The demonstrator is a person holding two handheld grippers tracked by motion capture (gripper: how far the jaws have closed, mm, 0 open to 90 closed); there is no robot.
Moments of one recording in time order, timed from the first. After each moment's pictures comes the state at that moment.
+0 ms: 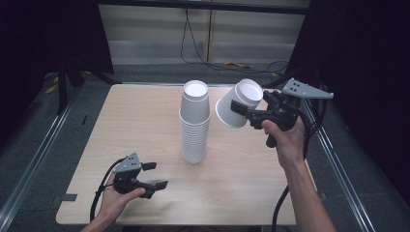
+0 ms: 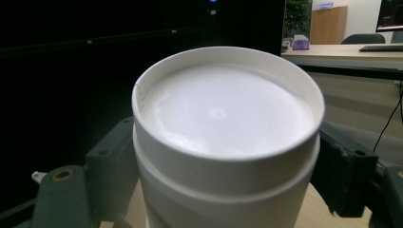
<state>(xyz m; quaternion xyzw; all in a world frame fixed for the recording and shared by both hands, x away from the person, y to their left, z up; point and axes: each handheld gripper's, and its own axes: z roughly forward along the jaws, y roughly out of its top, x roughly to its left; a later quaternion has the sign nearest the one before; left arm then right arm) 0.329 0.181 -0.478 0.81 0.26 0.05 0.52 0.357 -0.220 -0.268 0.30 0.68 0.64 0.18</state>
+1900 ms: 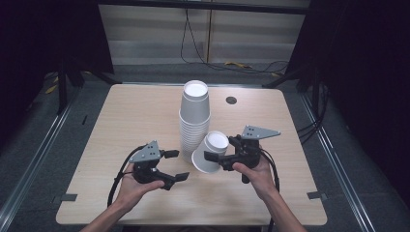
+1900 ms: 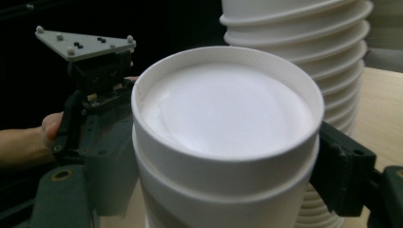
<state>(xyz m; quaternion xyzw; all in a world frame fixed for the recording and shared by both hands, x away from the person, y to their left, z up) 0.339 0.127 -0.435 0.80 0.18 0.04 0.58 0.346 -0.175 -0.396 0.28 0.74 0.61 0.05</state>
